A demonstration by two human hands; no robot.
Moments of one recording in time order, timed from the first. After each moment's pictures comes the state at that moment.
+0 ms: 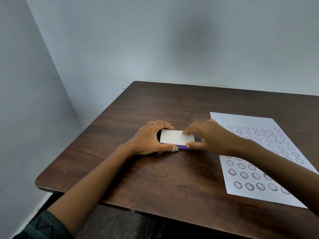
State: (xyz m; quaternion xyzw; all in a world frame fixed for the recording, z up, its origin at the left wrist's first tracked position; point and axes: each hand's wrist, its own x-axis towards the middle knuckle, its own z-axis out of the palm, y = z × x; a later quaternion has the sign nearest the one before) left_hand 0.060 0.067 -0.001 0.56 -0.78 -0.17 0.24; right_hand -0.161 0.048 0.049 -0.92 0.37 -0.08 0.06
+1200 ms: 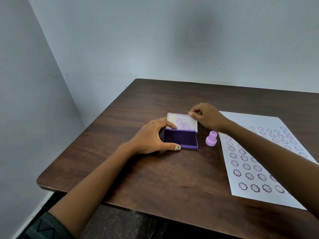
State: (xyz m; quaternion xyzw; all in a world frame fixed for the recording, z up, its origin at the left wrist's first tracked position) left_hand 0.062 0.067 -0.001 0.56 -0.77 -0.20 0.25; right_hand -0.142 -0.028 0.033 -0.84 0.46 -0.23 0.16
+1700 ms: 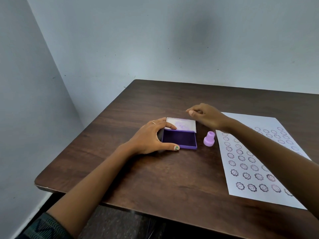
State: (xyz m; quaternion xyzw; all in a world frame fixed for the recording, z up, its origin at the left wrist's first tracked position) left_hand 0.060 0.070 0.003 0.57 -0.77 -0.19 0.23; right_hand -0.150 -0.017 0.046 -0.85 0.43 -0.20 0.20
